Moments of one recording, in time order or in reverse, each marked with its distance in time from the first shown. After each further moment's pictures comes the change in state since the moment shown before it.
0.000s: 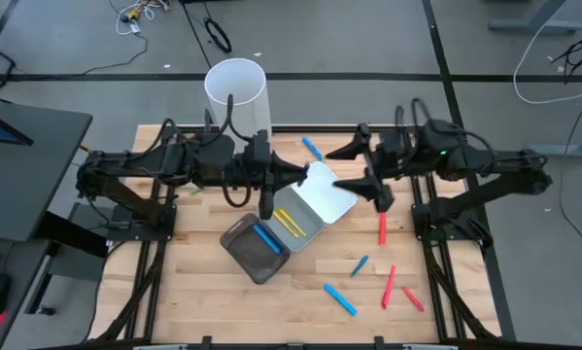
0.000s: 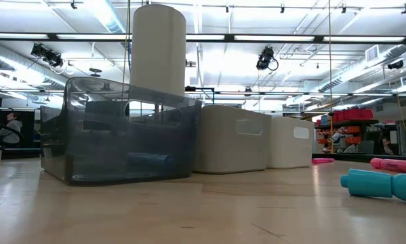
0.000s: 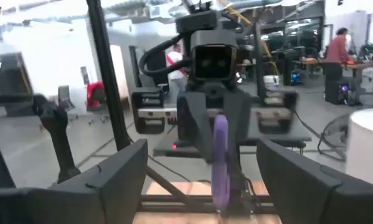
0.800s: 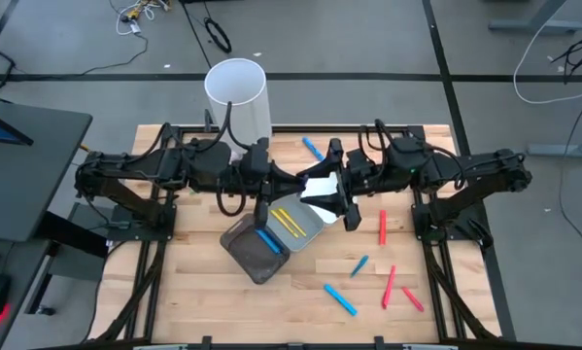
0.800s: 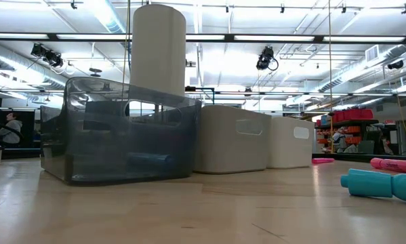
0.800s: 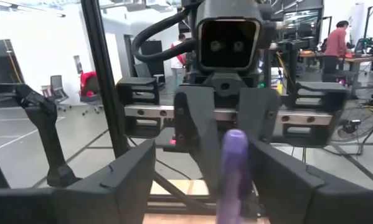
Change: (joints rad) left arm -0.041 -0.006 -0.001 0.001 0.036 0.007; right arm 0.107 0.214 0.148 0.023 0.130 -0.024
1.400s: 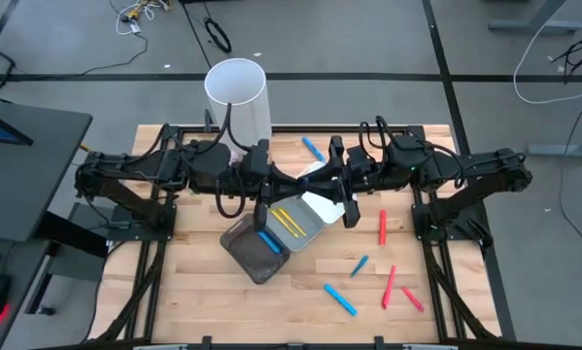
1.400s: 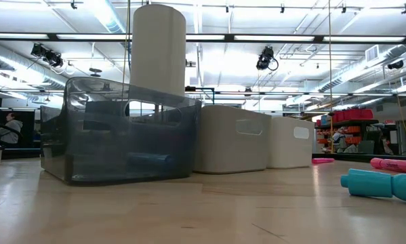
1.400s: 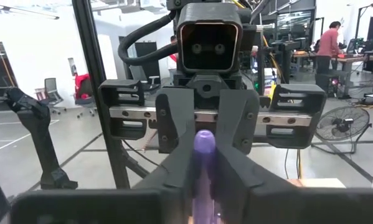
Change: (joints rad) left arm 0.000 0.000 0.000 0.006 0.001 -0.006; right arm -0.002 -0.004 -0.001 0.002 0.007 0.007
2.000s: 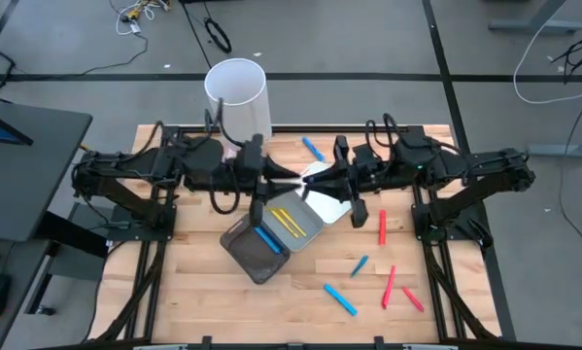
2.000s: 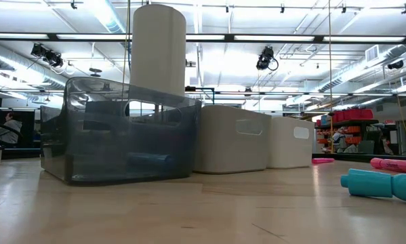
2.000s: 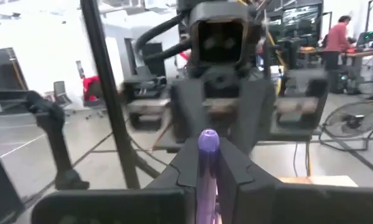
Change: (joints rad) left arm 0.002 -0.025 0.000 -0.012 -0.028 0.016; right arm 0.001 -0.032 -0.002 -0.032 -0.018 0.031
